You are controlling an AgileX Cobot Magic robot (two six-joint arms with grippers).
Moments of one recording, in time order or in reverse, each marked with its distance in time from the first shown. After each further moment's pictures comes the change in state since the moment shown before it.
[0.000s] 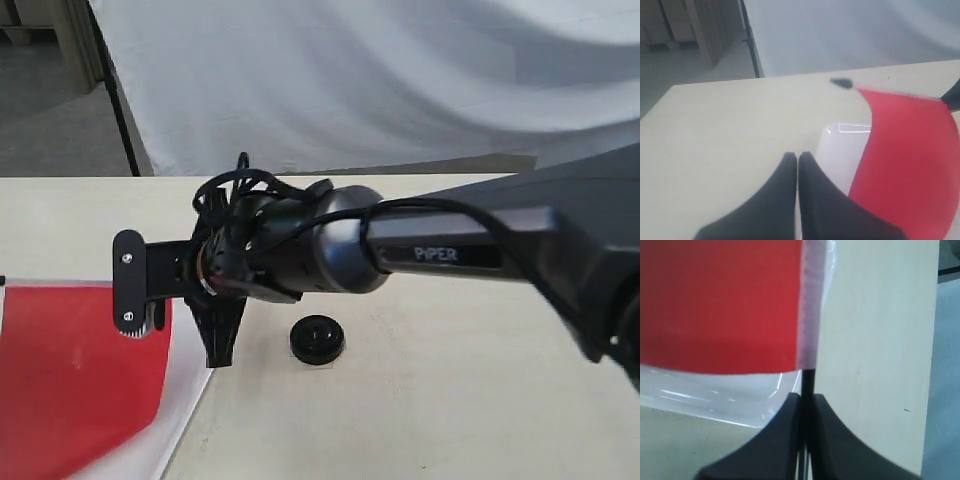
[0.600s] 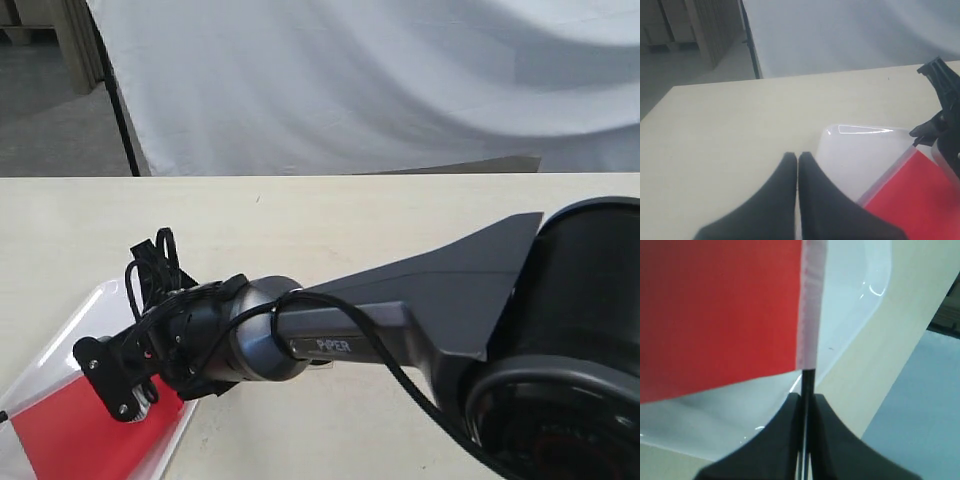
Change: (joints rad) left arm 0.000 0.000 0.000 0.000 -0.002 0.000; right arm 0.111 0.149 -0.046 -0.644 0.091 0.223
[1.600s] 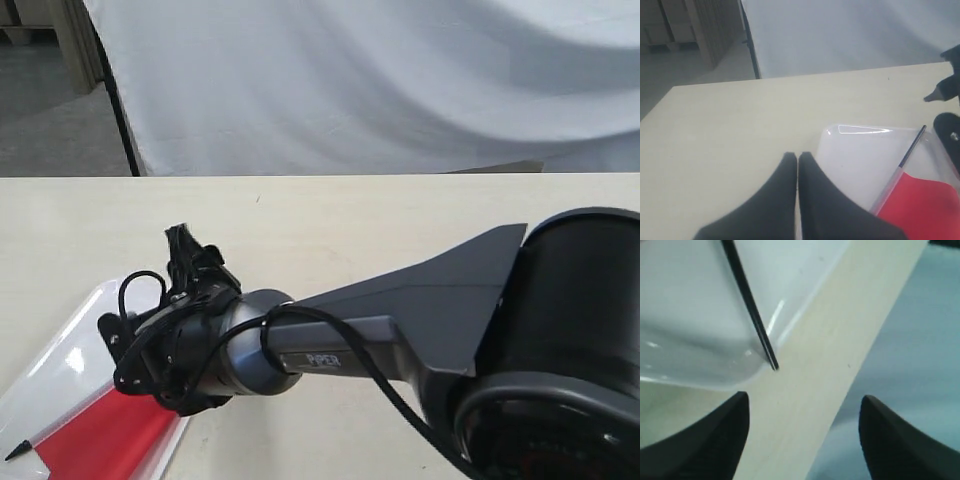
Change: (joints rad) left arm 0.000 0.000 0.000 0.000 -0.001 0.000; right arm 0.019 0.012 0.000 -0.093 0.272 0.240
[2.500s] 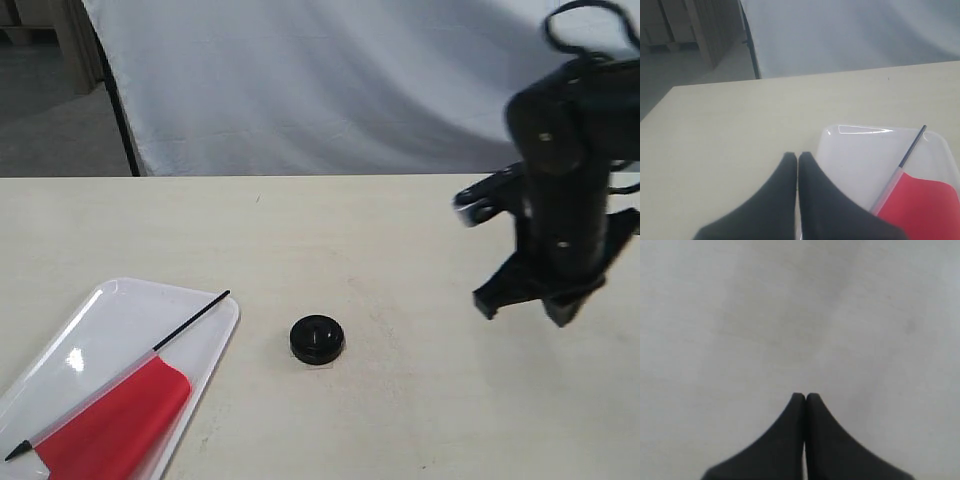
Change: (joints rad) left arm 0.000 0.000 0.000 0.000 0.000 0.000; right arm -0.713 -0.552 0.343 1.113 0.415 -0.031
